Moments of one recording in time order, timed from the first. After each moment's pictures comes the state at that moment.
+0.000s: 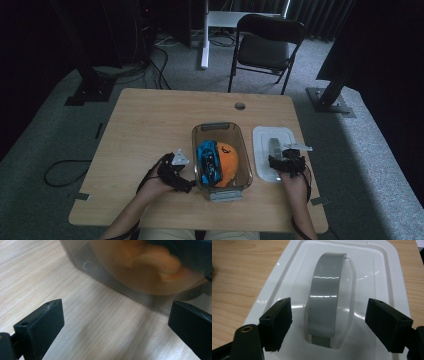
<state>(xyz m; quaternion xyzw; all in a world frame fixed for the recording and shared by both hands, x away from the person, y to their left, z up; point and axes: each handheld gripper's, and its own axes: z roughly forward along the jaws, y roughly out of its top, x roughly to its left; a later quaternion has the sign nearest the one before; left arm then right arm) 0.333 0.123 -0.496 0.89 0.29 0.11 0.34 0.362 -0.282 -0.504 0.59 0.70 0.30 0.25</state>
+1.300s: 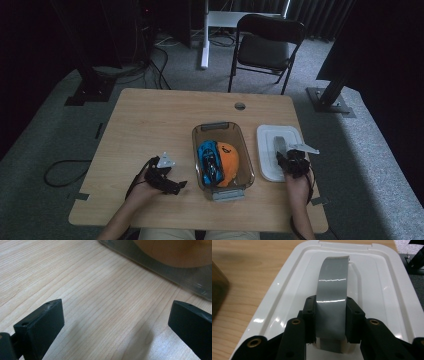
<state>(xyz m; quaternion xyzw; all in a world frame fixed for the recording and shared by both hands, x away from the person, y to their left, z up) 0.326 0.164 -0.508 0.86 0.35 0.12 0.35 0.346 -0.286 -0.485 0.60 0.67 0.34 0.27</state>
